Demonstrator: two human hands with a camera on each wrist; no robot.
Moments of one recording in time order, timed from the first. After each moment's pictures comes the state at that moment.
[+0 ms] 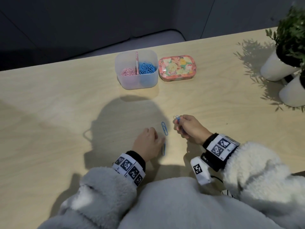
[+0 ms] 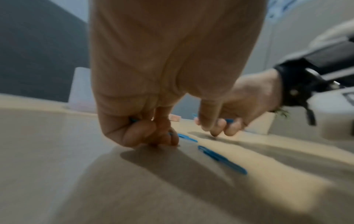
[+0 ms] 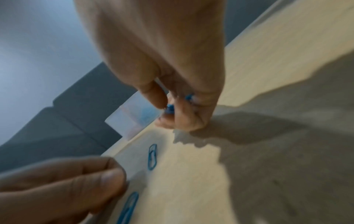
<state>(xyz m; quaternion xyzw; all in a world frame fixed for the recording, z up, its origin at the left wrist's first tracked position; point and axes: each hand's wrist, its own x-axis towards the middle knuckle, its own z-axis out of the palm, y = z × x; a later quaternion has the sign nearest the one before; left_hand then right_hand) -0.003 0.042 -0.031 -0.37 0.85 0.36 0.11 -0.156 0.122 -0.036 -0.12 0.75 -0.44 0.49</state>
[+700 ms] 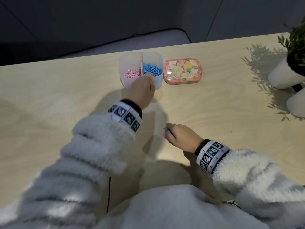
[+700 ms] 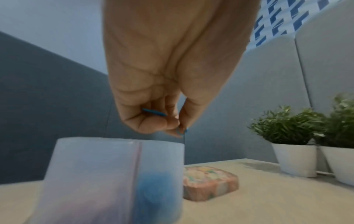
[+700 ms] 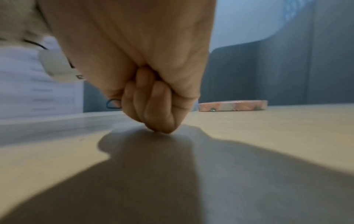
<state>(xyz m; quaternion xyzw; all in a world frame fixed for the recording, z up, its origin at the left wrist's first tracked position) -0.085 -0.070 0.030 -0.33 0.90 0.27 -0.09 -0.145 0.106 -0.039 -0.54 0.77 -0.13 0.32</state>
